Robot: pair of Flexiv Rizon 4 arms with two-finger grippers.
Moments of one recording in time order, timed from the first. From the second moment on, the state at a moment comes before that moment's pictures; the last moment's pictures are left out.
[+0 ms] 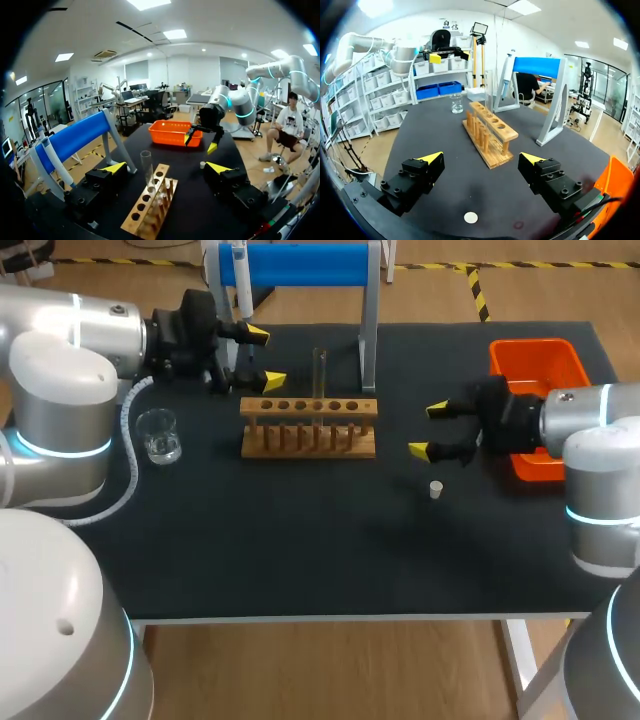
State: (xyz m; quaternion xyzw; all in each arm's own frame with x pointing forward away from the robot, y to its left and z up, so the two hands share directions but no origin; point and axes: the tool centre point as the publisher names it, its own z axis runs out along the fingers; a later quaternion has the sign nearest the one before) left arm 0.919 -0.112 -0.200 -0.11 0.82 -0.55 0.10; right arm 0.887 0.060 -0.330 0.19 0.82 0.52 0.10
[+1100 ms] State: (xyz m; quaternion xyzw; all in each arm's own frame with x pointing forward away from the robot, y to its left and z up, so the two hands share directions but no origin) left arm 1.014 0.119 -0.233 -0.36 0.78 -0.47 0.21; right arm 0.885 0.056 -0.329 0.19 0.82 0.53 0.10
